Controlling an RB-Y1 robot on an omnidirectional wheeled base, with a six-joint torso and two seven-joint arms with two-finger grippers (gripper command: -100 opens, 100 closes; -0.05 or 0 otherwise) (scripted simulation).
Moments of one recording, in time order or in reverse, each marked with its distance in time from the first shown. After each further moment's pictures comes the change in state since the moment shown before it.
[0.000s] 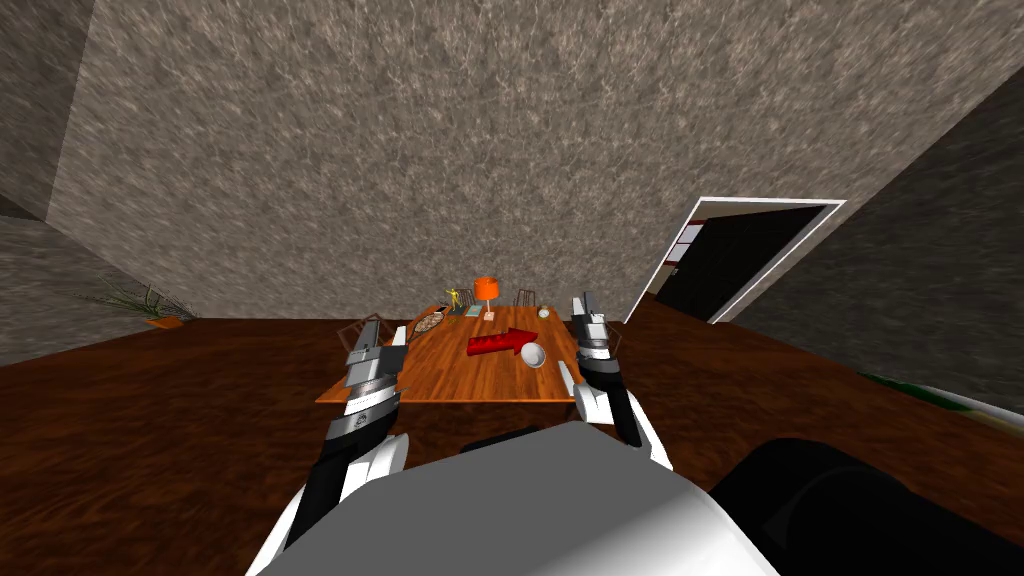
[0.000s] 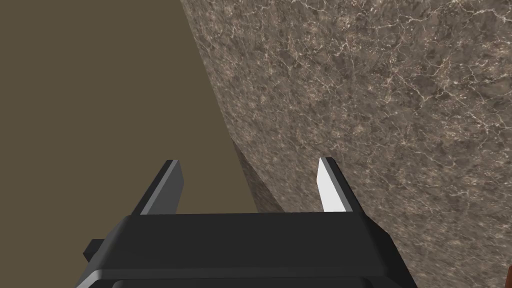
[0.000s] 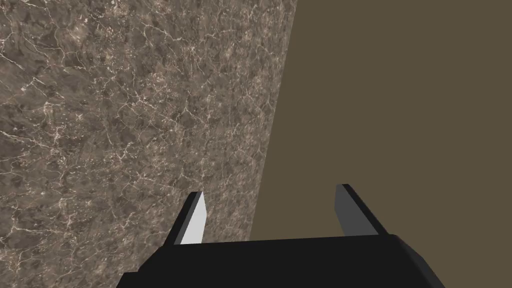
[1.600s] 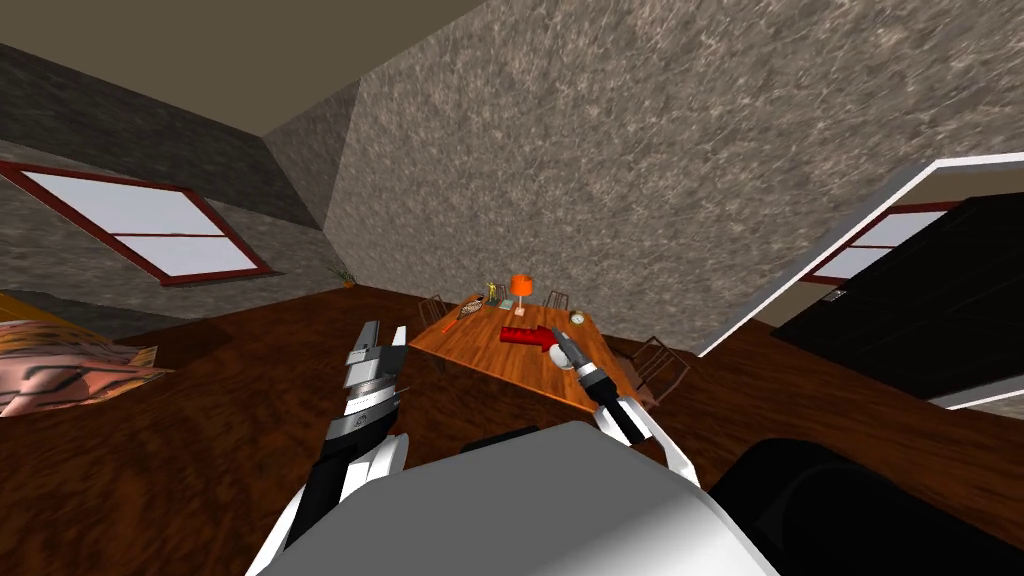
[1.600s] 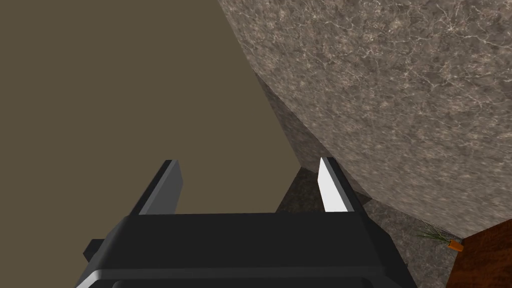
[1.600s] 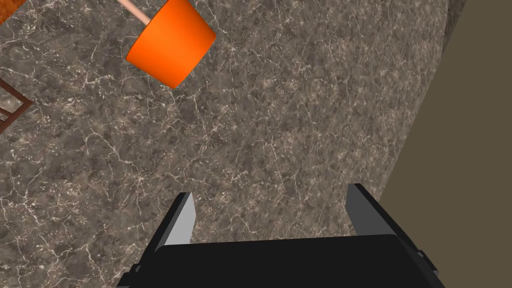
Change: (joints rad) left arm 0.000 0.000 0.000 0.000 0.000 0.000 0.000; right arm 0.076 -0.371 0.034 0.302 0.202 0.202 0.095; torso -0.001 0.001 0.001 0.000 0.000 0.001
